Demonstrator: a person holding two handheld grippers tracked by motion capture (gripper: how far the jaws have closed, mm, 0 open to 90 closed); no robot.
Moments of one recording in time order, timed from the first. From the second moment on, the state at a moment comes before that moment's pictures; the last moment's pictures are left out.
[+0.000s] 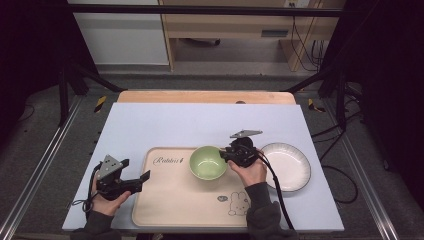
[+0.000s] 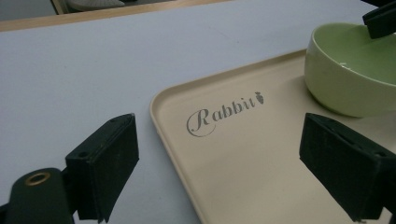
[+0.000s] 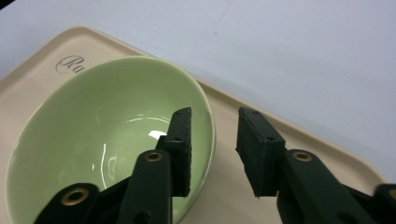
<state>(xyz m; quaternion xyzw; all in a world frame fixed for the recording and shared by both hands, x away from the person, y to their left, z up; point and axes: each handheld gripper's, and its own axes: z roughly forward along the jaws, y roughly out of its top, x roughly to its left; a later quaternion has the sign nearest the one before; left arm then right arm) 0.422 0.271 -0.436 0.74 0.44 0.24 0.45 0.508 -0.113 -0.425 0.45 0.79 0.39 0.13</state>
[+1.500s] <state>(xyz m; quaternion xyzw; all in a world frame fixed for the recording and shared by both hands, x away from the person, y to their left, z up) 0.422 0.276 -0.436 0.74 0.45 0.24 0.45 0.438 -0.219 -0.418 0.42 0.73 0.49 0.23</state>
